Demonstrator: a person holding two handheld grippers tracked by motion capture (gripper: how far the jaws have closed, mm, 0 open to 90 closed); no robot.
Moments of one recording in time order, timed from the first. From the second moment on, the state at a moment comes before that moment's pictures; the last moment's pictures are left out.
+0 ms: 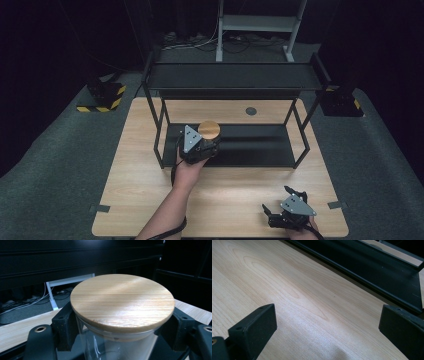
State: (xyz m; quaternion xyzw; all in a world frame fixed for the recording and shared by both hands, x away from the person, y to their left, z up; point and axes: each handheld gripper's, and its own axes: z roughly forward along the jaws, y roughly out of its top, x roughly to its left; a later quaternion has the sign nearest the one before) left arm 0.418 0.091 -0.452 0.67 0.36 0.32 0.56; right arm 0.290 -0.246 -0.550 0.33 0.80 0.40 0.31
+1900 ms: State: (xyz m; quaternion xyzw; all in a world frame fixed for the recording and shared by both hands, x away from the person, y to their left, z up) left arm 0.449 0.073 -0.480 0.68 0.38 0.32 0.55; right arm 0.290 -0.247 -0.550 0.33 0.80 0.40 0.31
